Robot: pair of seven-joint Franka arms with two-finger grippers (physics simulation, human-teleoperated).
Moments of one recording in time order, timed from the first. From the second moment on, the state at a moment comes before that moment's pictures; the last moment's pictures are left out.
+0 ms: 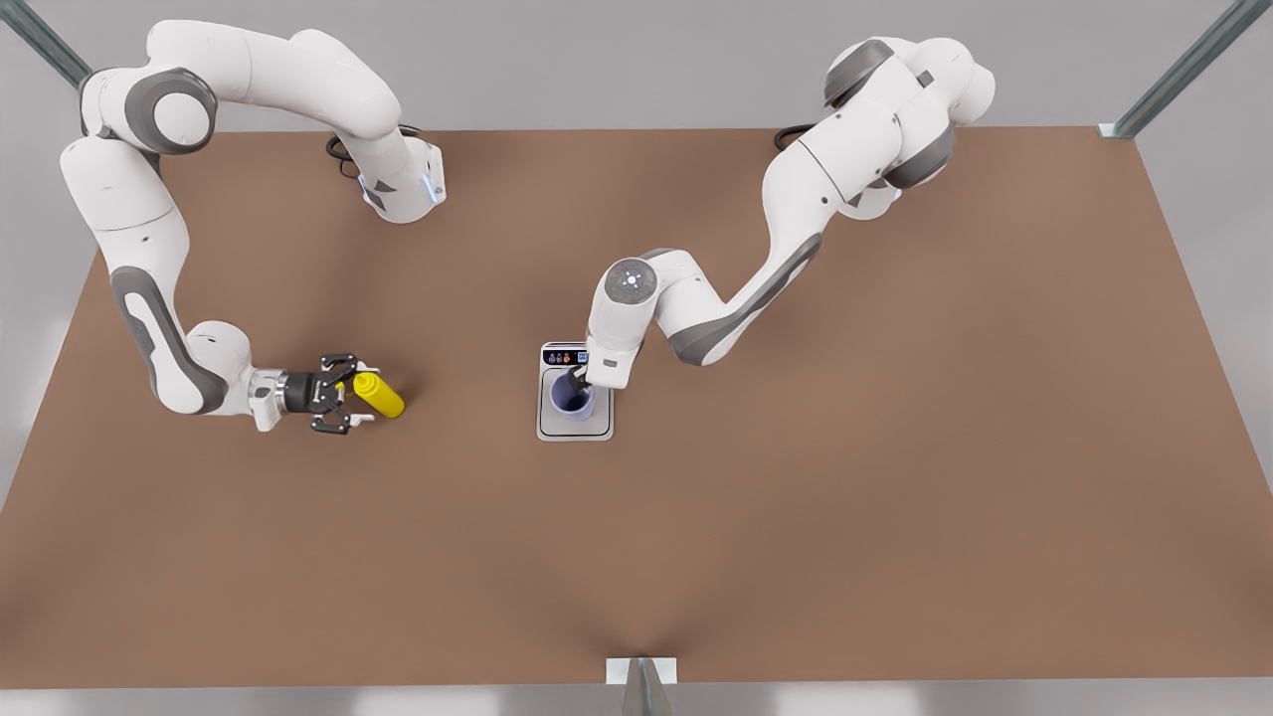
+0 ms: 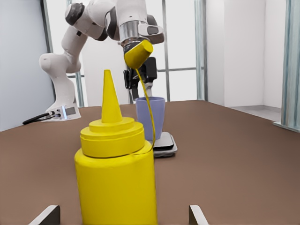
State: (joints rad) left arm -0.43 0.82 -0.57 -1.39 0.42 2.26 -1.69; right arm -0.80 0.80 0.44 -1.97 0.91 1.74 -2.55
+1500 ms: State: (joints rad) left arm -0.09 0.12 -0.06 -1.53 0.12 1.58 0.00; right arm -0.72 0.64 0.47 -1.98 0.93 1.81 -2.39
